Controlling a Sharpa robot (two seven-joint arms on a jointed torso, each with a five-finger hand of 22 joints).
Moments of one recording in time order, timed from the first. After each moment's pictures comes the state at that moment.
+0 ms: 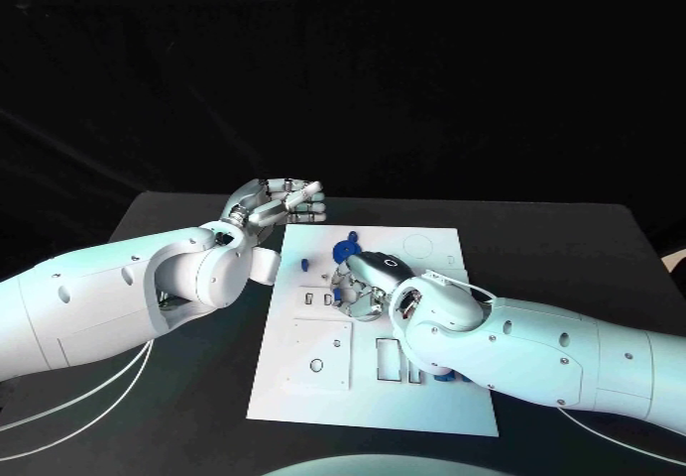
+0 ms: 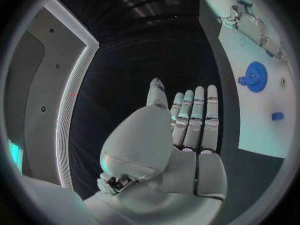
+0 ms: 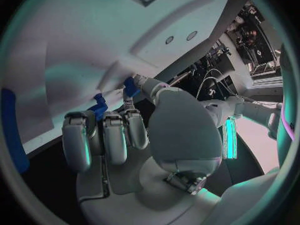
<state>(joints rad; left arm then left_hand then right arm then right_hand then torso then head) 1.16 -0.92 0.00 1.62 -0.04 -0.41 0.36 1.62 0.13 -0.40 0.25 0.21 0.81 0.21 0.25 0.23 0.99 0.19 0.07 0.07 0.93 0.15 0.21 0.30 0.17 0.85 0.25 0.29 0.10 1.11 -0.49 -0.14 1.51 -1.52 -0.41 -0.34 1.27 -0.18 0.55 0.07 0.15 0.99 0.11 0.26 0.44 1.45 0.03 1.44 1.31 1.46 -0.03 1.57 1.31 0.02 1.47 0.09 1.52 1.31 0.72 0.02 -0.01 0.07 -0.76</state>
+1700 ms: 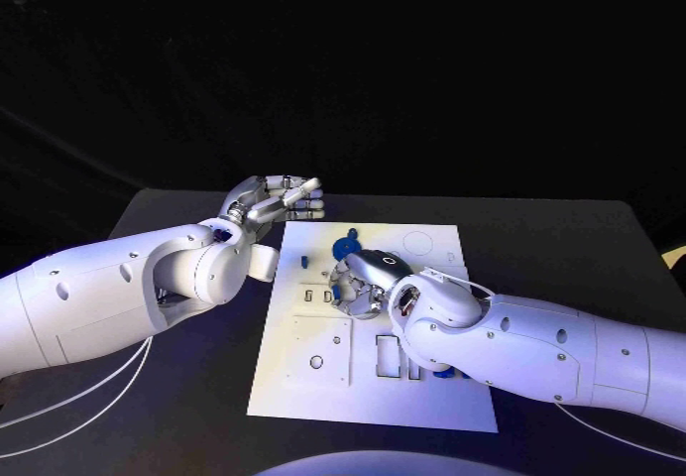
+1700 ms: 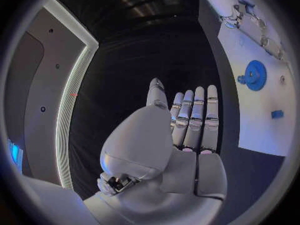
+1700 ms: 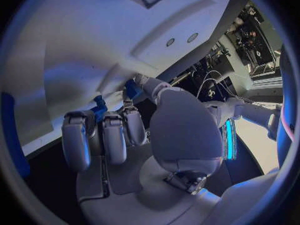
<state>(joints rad) 1.16 -0.92 0.00 1.62 -0.04 -0.41 0.35 1.62 0.14 -0.41 0.24 0.21 0.81 0.21 0.25 0.24 0.99 0.19 0.07 0.07 0.92 0.15 0.20 0.30 0.17 0.85 0.25 0.29 0.09 1.11 -0.49 -0.14 1.50 -1.52 -0.40 -0.33 1.23 -0.23 0.53 0.07 0.13 0.93 0.14 0.22 0.42 1.41 0.06 1.40 1.31 1.47 -0.02 1.57 1.31 0.02 1.47 0.09 1.51 1.31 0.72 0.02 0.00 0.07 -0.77</state>
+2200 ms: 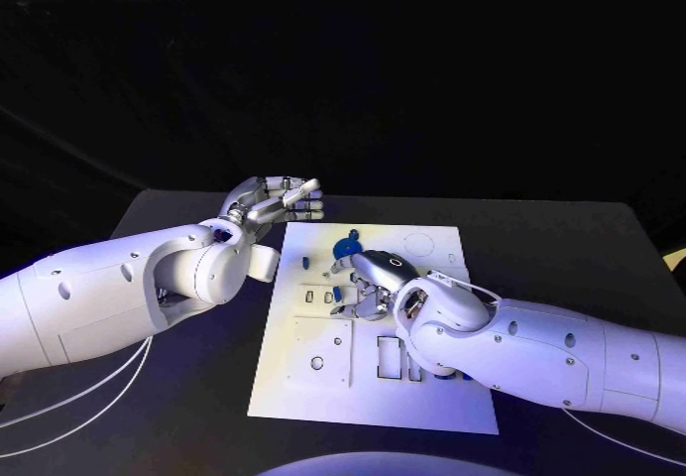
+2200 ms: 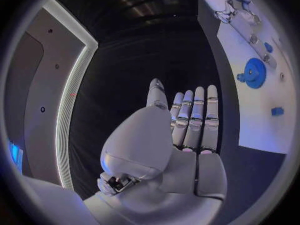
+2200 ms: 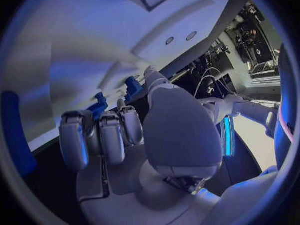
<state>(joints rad) 1.16 -0.92 0.00 1.61 -0.05 -0.41 0.35 1.62 0.15 -0.43 0.24 0.21 0.82 0.20 0.25 0.25 0.98 0.16 0.07 0.07 0.93 0.14 0.20 0.32 0.17 0.86 0.25 0.29 0.09 1.11 -0.52 -0.15 1.52 -1.51 -0.46 -0.31 1.36 -0.26 0.17 0.30 0.06 0.69 0.19 0.13 0.33 1.40 0.10 1.40 1.31 1.47 0.03 1.57 1.31 0.02 1.47 0.13 1.50 1.31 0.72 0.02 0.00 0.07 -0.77</state>
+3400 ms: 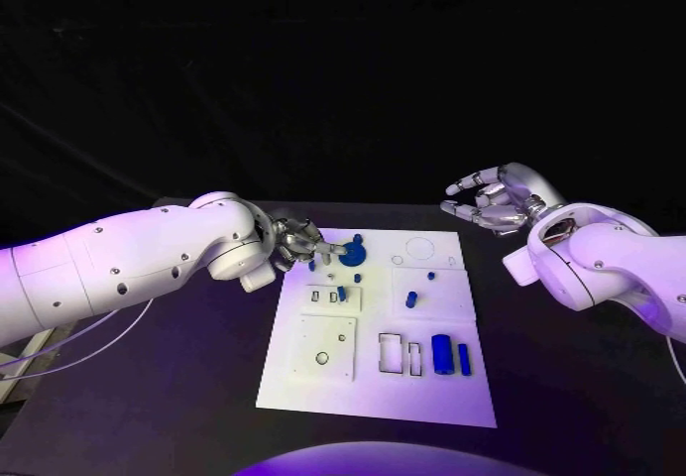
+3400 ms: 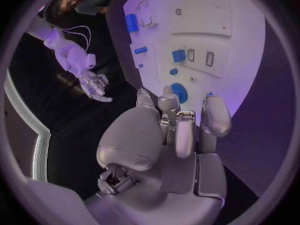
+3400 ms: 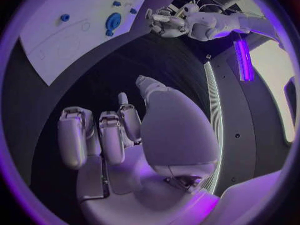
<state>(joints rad) 1.23 -0.83 -0.02 1.52 -0.83 -0.02 -0.45 1.31 0.18 -0.44 0.29 0.14 0.91 0.07 0.53 0.65 1.33 -0.01 1.02 1.00 1.47 -0.06 1.57 1.31 0.09 1.33 0.05 1.34 1.17 1.33 -0.90 -0.13 1.64 -0.77 -0.57 -0.10 1.38 -0.20 0.32 0.28 0.25 0.82 0.16 0.23 0.36 1.37 0.08 1.37 1.31 1.47 0.02 1.57 1.31 0.02 1.47 0.12 1.43 1.31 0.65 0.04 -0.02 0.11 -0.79</state>
